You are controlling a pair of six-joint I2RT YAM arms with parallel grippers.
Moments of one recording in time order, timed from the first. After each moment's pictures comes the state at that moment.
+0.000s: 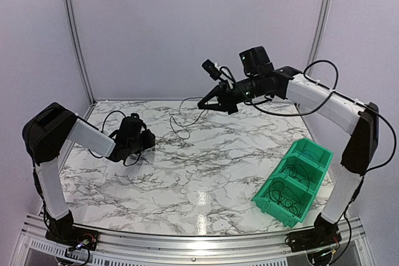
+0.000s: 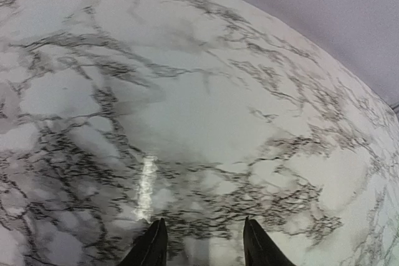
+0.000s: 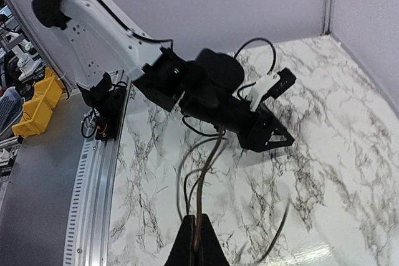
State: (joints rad) left arm -0.59 1.91 0.88 0.45 -0.21 -0.68; right arm 0.63 1.80 1.70 -0.57 -0.89 -0.27
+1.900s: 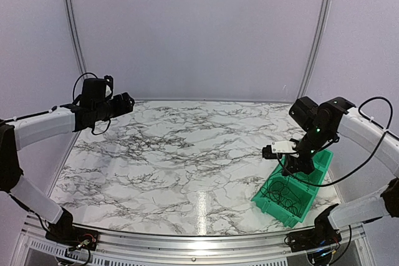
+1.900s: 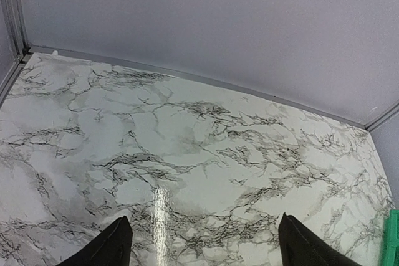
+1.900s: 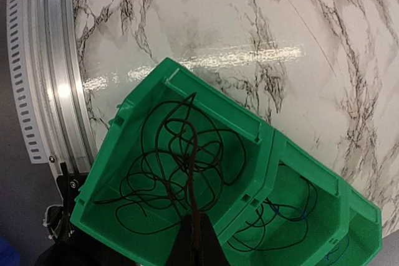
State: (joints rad) left arm -0.34 1.47 1.02 -0.03 -0.08 -0.47; right arm 0.45 1.23 1.13 -1.33 -0.26 -0.93
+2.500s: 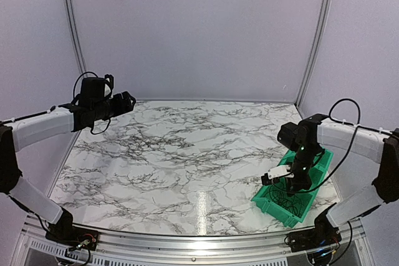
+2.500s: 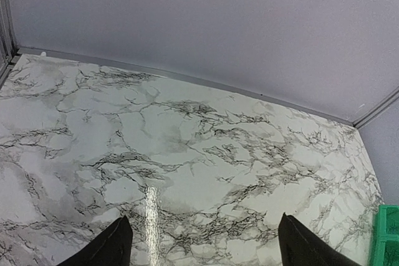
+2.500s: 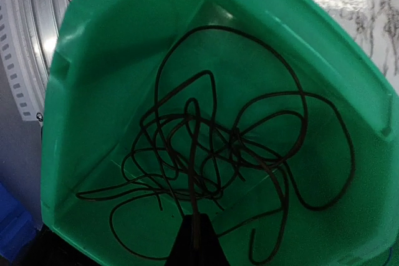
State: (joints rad) left arm -0.34 1.45 1.02 -0.03 -0.03 -0.47; right arm 0.45 1.37 0.94 -1.33 -0.13 -0.99
